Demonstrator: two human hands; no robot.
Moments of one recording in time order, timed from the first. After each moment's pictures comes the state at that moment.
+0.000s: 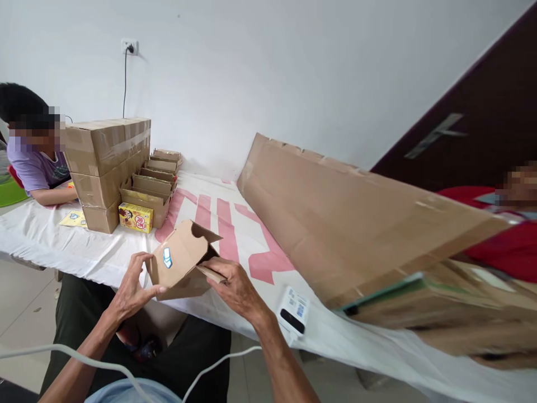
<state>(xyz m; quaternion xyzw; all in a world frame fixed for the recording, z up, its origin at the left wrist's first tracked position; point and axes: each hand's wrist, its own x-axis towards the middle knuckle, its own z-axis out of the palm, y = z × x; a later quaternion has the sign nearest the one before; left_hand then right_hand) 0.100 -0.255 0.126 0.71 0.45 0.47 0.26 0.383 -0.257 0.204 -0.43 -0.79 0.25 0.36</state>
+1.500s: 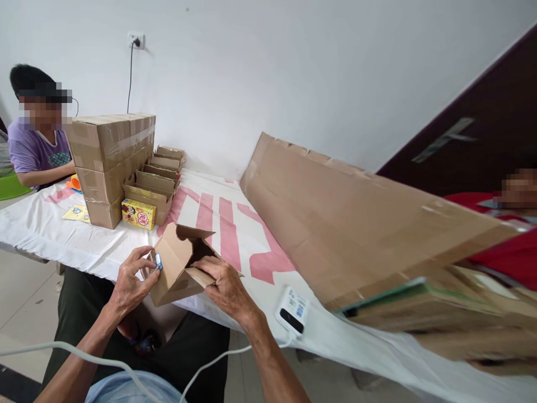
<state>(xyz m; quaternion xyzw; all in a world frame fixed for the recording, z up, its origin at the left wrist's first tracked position) 0.103 -0.259 0.140 0.70 0.45 0.54 0.14 0.367 -0.261 0.201 -0.39 -0.83 0.22 0.34</state>
